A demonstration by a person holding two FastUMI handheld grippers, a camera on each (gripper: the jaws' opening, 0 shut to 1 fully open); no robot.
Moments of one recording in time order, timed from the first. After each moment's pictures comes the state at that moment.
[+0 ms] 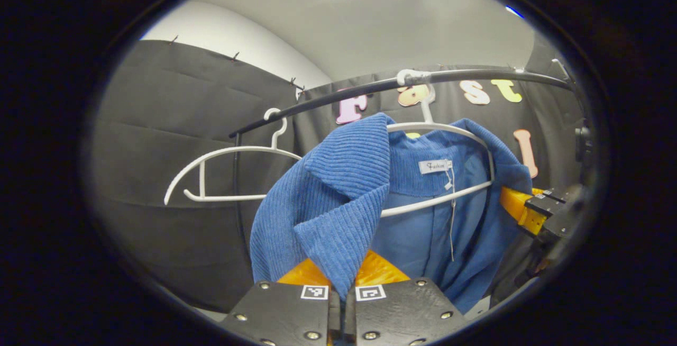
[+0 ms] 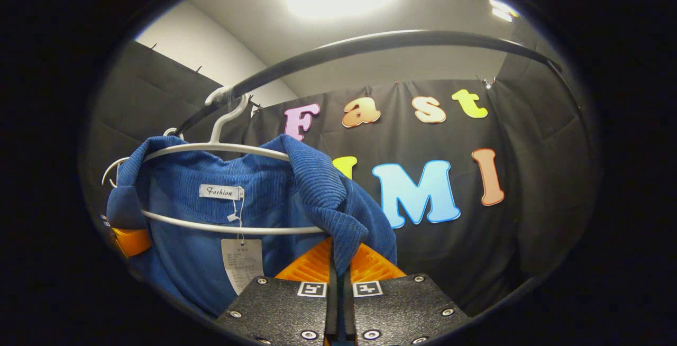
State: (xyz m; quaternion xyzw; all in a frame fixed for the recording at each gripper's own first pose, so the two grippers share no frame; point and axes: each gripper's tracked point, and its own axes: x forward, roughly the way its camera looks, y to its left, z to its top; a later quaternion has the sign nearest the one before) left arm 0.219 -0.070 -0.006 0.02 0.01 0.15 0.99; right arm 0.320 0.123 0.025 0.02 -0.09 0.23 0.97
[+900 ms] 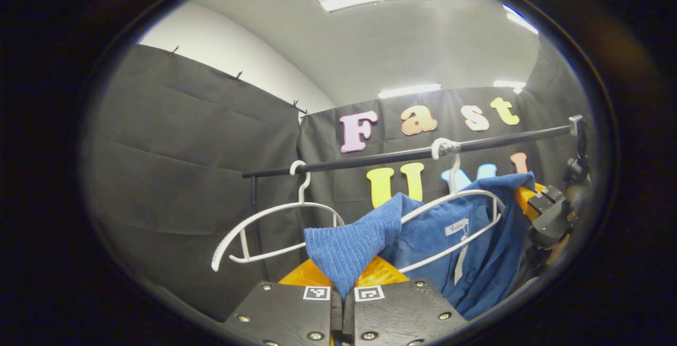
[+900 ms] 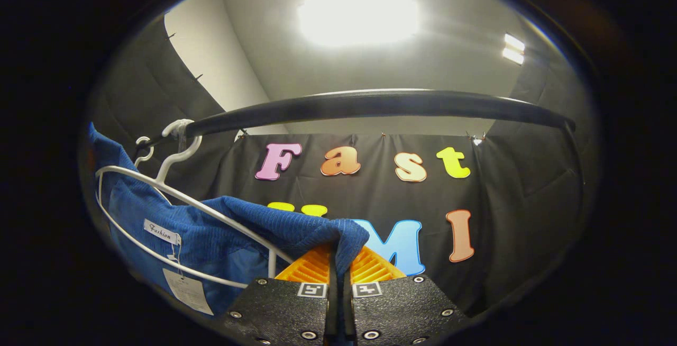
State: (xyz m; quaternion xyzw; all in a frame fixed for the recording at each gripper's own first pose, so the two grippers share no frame) left arm 0.195 0.001 0.094 0.03 -0.03 0.14 0.99; right arm 0.371 0.089 0.100 -0.03 -0.22 0.16 0.96
